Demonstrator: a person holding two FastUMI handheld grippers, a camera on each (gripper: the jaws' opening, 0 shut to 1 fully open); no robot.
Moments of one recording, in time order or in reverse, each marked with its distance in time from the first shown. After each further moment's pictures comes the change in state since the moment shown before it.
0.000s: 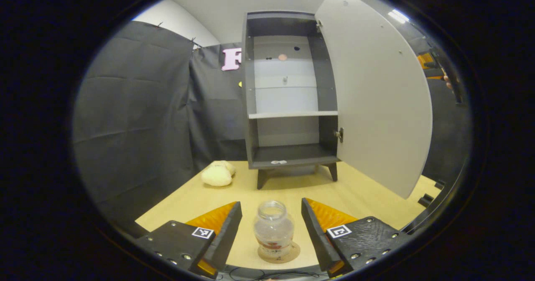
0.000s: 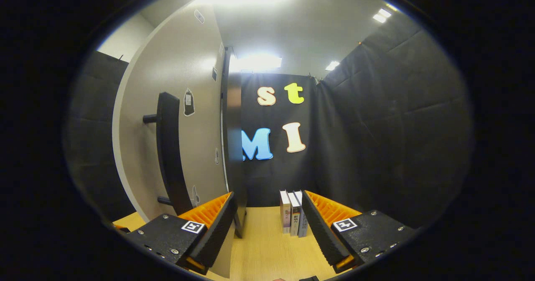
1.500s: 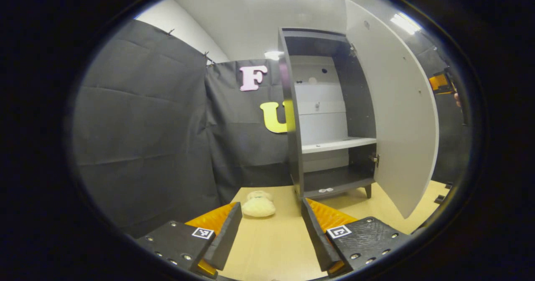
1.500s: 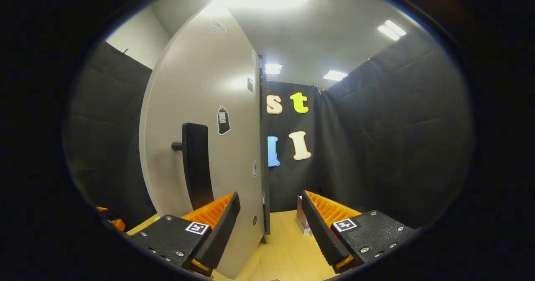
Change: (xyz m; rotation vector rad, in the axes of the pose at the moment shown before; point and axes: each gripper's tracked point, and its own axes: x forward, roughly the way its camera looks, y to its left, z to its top) left arm 0.020 0.197 0.065 0.028 -0.118 0.045; right arm -0.013 0.161 0.008 -0.031 -0.026 -0.044
